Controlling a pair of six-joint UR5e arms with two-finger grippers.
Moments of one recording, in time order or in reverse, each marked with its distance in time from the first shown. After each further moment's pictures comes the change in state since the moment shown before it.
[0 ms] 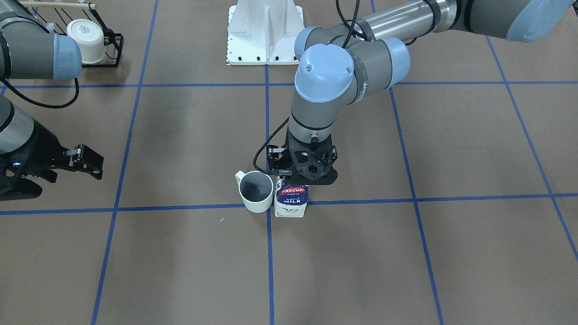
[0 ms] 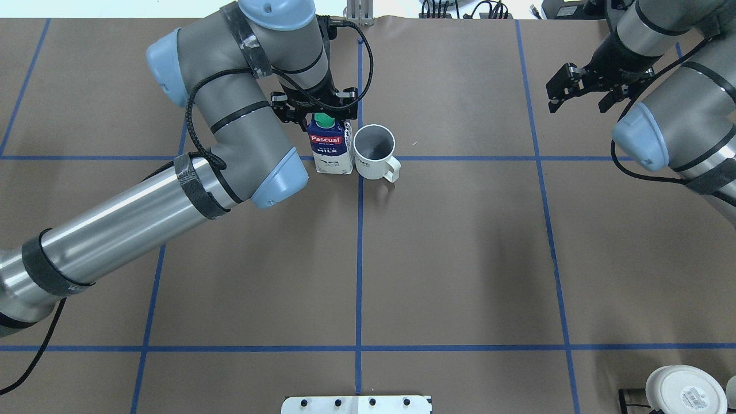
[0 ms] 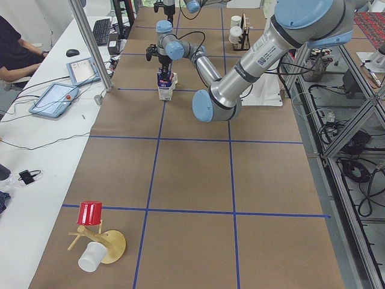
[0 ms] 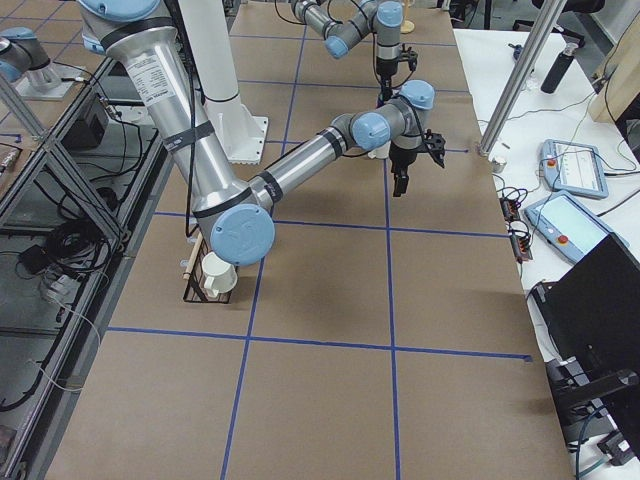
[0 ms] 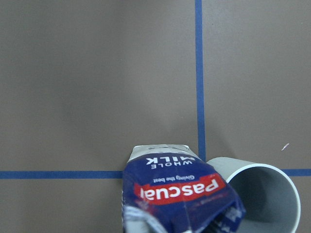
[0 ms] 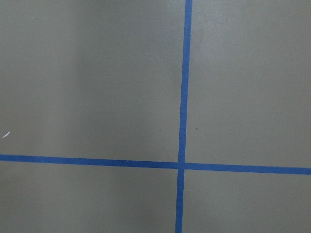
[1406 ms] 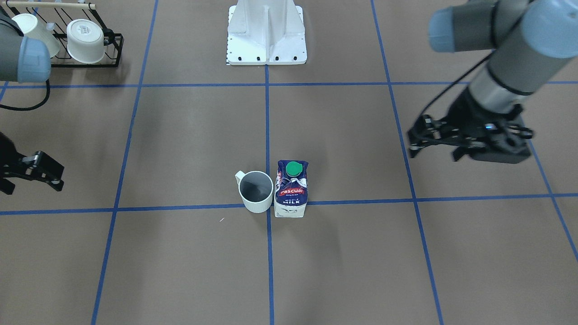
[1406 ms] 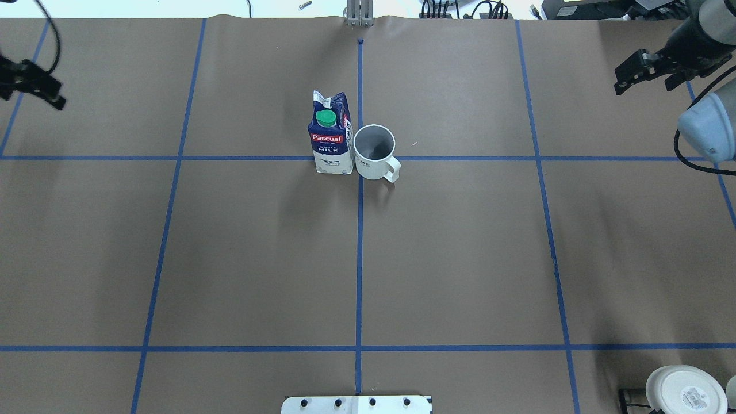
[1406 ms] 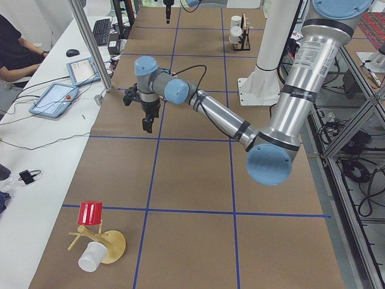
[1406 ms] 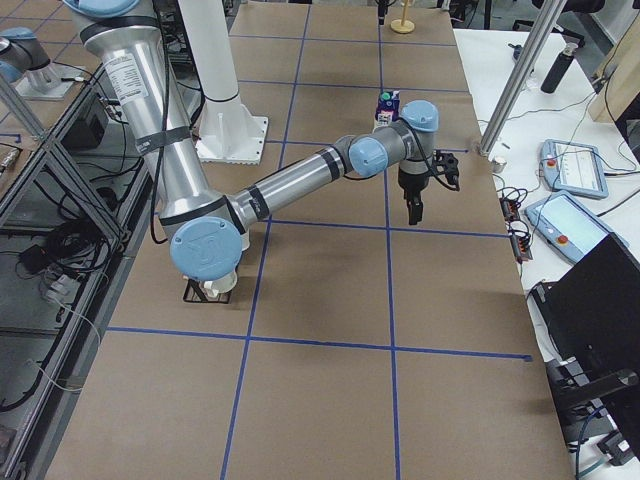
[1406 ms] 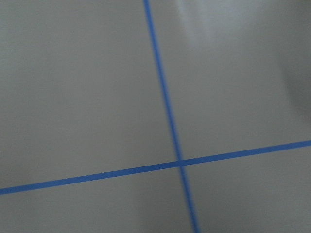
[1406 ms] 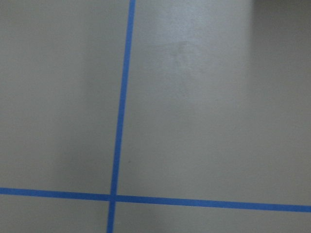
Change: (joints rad) left arm -0.545 0.718 -0.411 0.133 -0.241 0.828; right arm 0.150 -0.133 -0.013 0.115 -0.066 -0.189
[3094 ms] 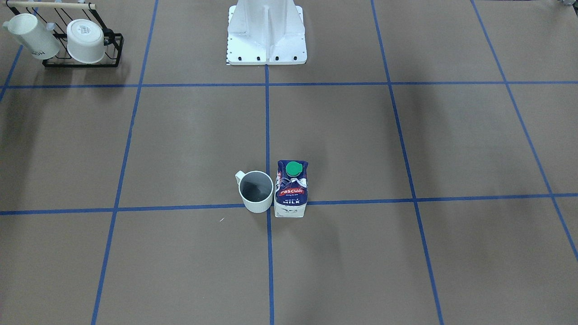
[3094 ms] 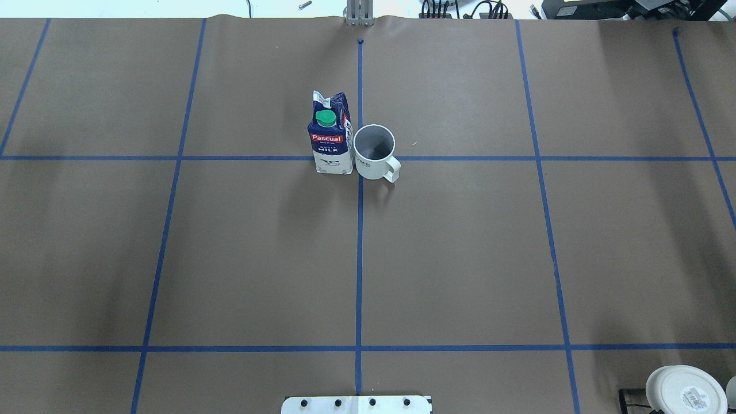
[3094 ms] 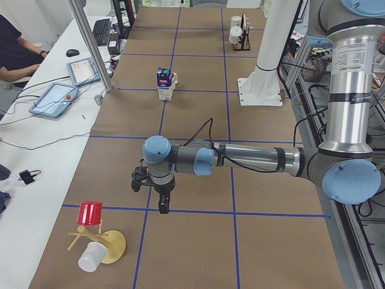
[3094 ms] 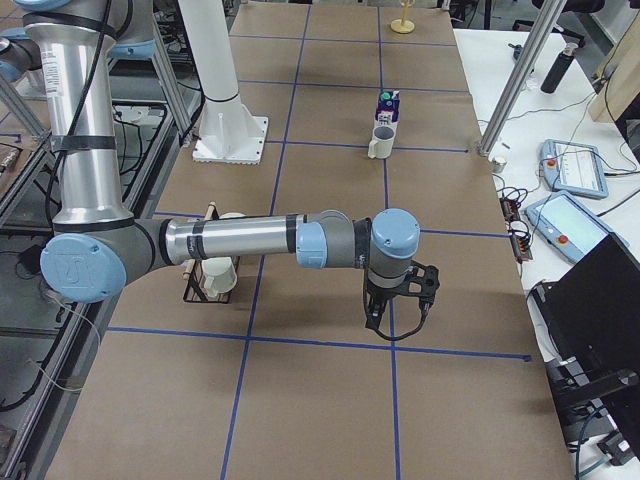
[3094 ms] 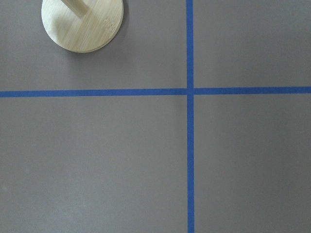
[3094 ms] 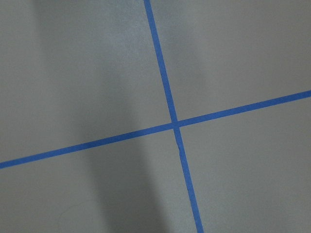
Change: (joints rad) left arm -0.217 0.246 0.169 -0.117 -0.008 0.152; right arm 0.349 -0.270 -0.068 -0.057 0.199 -0.176
